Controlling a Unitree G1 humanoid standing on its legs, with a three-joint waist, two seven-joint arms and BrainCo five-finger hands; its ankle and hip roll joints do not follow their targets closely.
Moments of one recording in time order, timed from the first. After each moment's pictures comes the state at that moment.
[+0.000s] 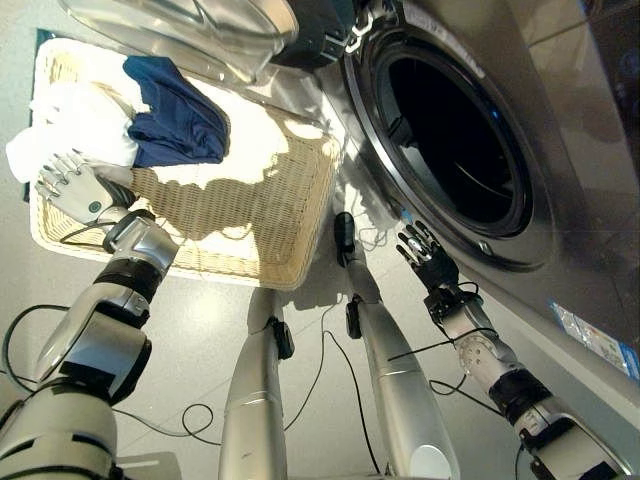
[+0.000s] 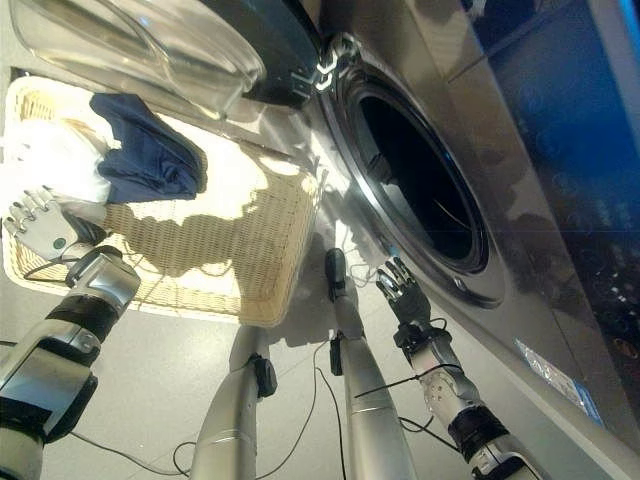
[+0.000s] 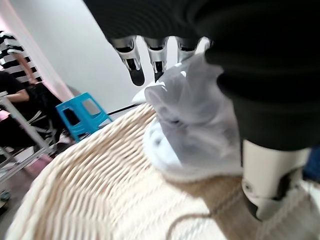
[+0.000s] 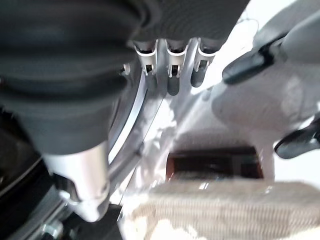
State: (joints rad) left arm -0.96 0.73 -0.49 0.92 0.02 0.67 0.91; right arm -0.35 -0.42 0.39 0.47 1.11 -0.26 0.06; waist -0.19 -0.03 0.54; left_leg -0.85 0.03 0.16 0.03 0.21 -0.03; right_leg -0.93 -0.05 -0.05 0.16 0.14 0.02
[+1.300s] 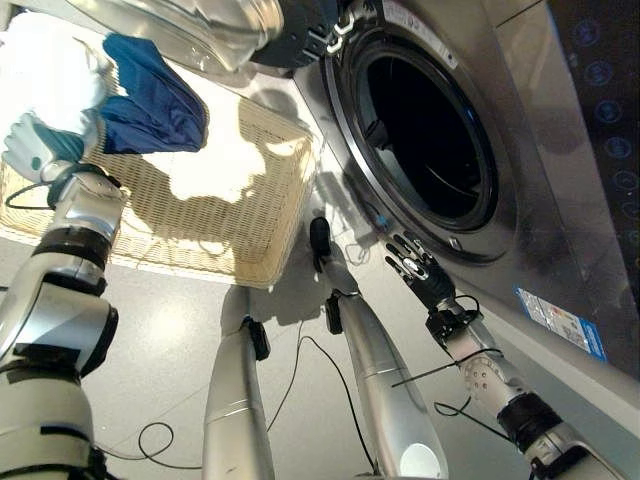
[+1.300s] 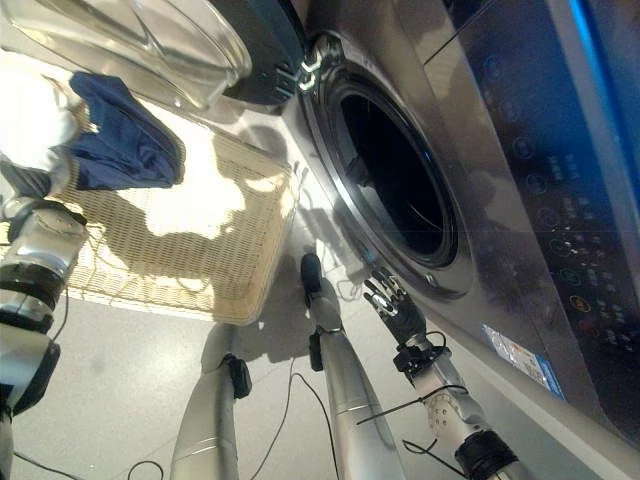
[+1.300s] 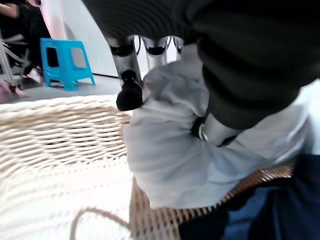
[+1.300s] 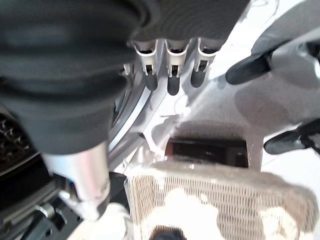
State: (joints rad) left arm -1.01 0.87 -0.45 0.95 -0.08 0.27 0.74; right arm -0.26 -0.38 0.41 0.36 1.03 -0.26 0.16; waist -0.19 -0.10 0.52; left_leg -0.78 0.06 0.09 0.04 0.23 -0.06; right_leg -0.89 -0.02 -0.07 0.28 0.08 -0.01
